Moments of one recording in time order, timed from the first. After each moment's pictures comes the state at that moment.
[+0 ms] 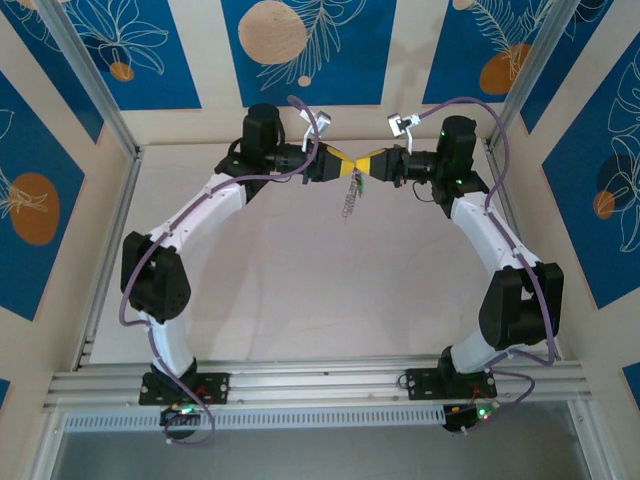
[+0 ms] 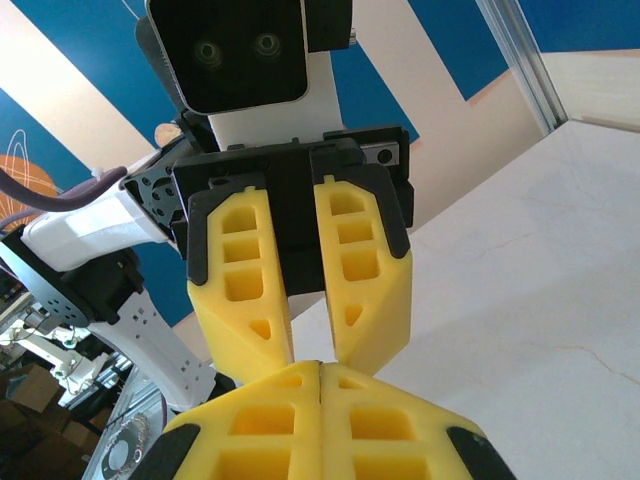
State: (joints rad) left arm -0.50 1.85 1.71 -0.05 1.12 -0.34; right arm 0.13 1.54 1.29 0.13 -1.32 0.51
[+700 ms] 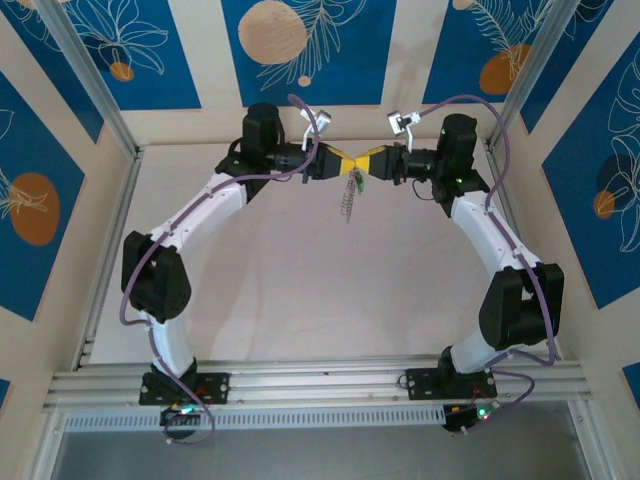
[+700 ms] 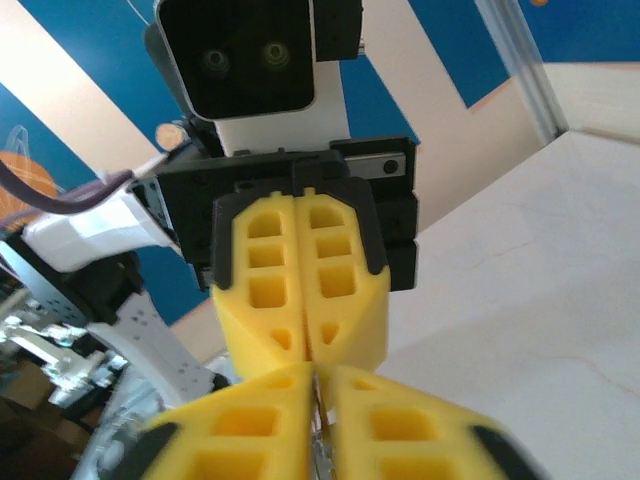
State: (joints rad) left arm -0.51 1.86 1.71 0.00 1.14 -0.37; right arm 0.13 1.54 1.31 0.14 -1.31 0.51
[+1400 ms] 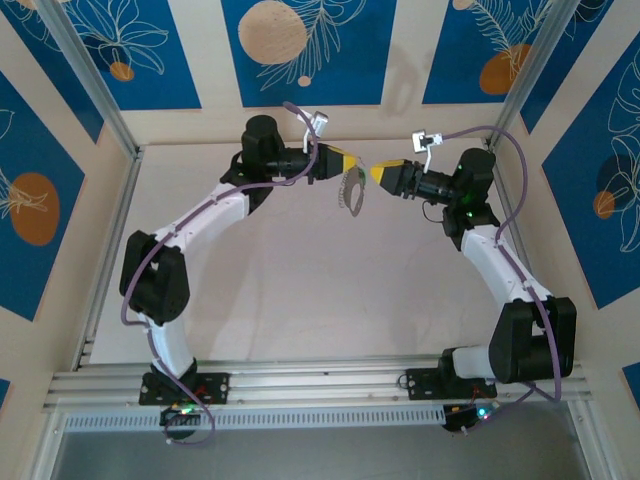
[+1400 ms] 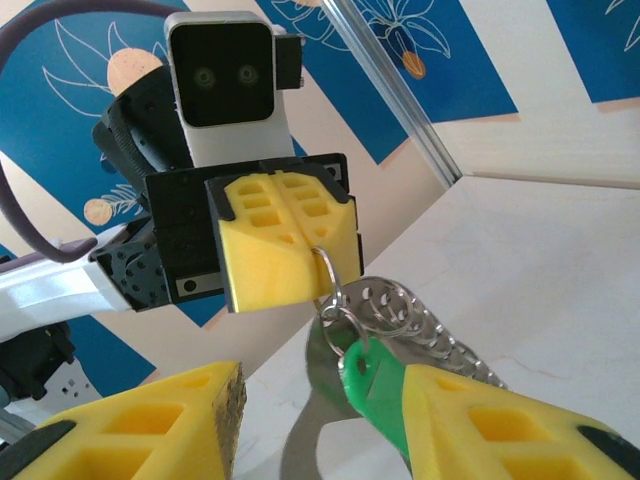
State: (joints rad) left arm -0.53 1.84 1.58 0.27 1.01 -0.55; right arm 0.08 1.35 0.99 0.40 -1.10 0.68
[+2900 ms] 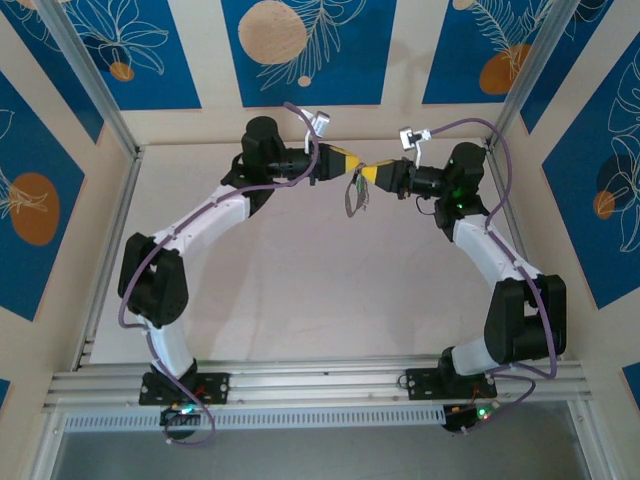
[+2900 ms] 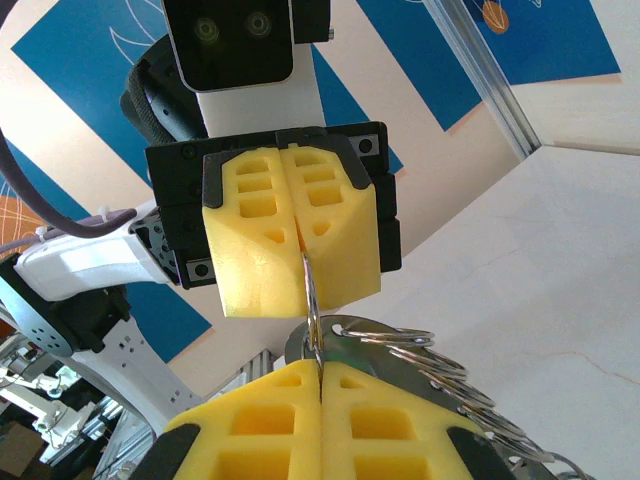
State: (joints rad) left arm -0.55 1.81 1.56 0.31 1.00 -0.58; right arm 0.11 1.45 1.04 0.52 -1.25 0.76
